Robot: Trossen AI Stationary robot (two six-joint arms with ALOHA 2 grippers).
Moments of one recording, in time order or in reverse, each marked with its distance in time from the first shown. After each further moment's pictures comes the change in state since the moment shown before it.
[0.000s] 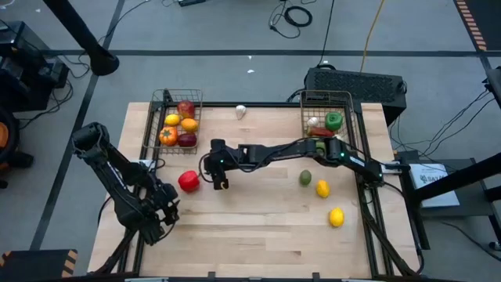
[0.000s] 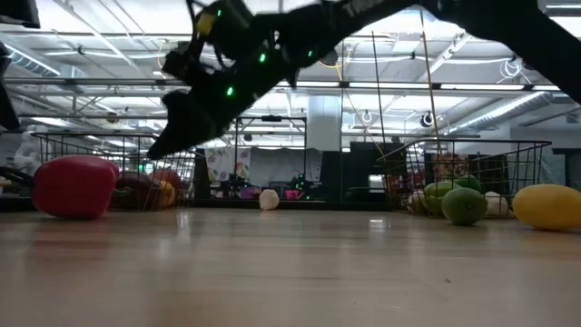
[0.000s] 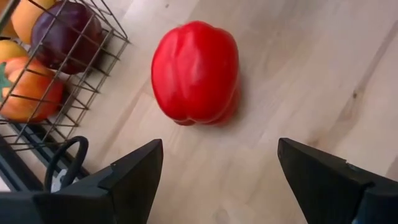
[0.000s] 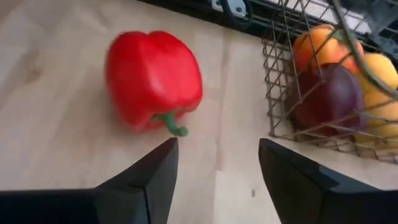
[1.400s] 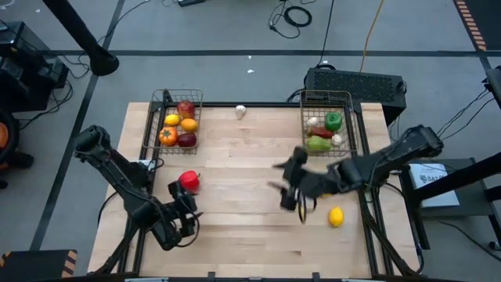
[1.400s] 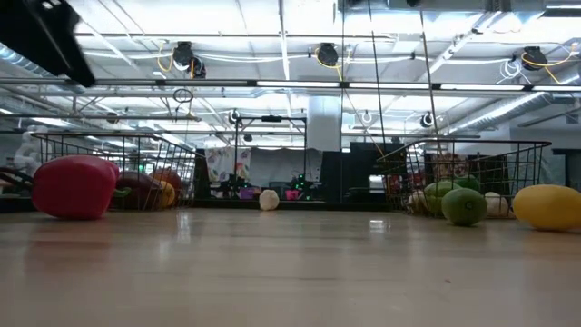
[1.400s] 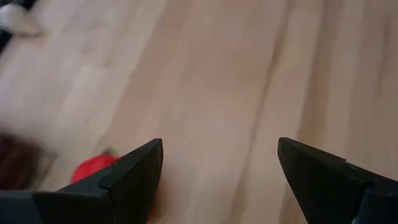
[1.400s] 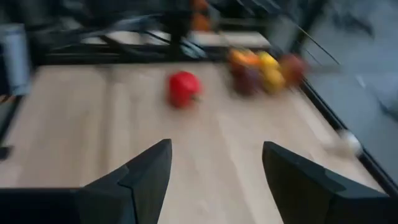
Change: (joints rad) left arm 0.155 0.048 0.164 0.337 -0.157 0.530; right arm 0.432 -0.989 -0.713 -0.245 0.572 0.553
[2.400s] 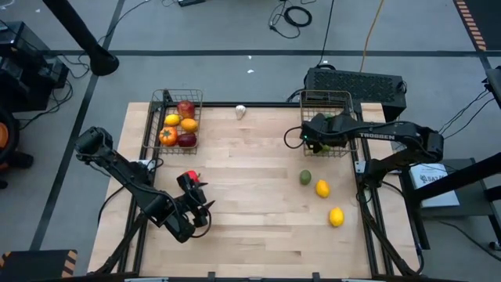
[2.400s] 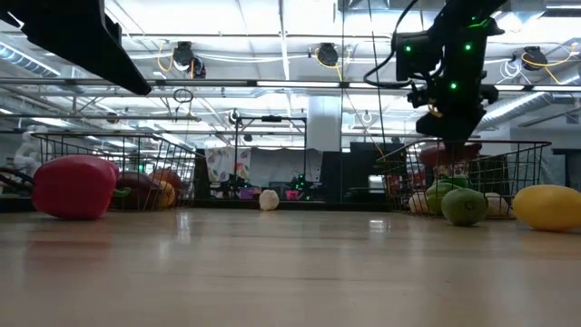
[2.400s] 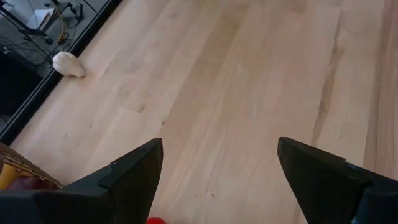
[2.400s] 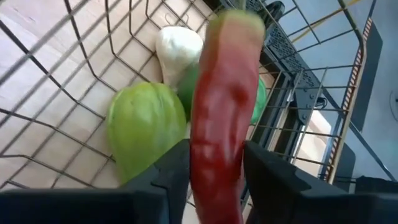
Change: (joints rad) left arm 0.116 0.031 -0.063 0.187 -0.175 0.159; right arm -0.747 -0.034 -0.266 -0.708 0.037 0.293
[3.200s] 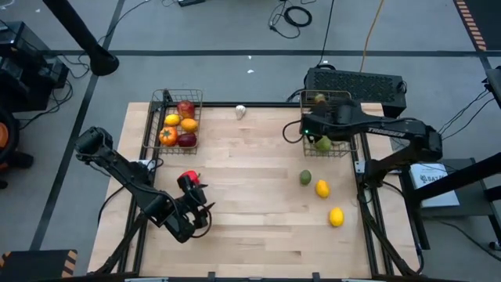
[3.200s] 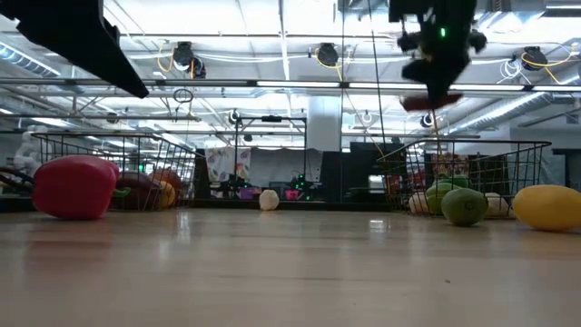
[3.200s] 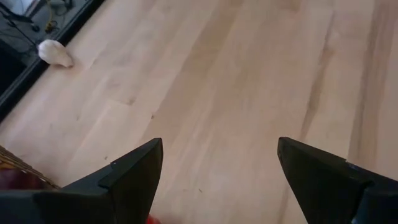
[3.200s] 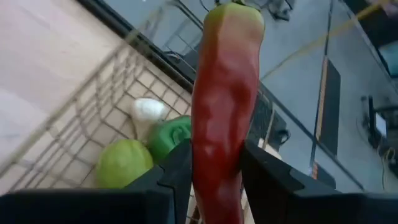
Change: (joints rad) left arm -0.001 0.000 0.000 0.016 0.034 -0.034; right arm 0.093 0.013 0.326 -0.262 0.170 0.058
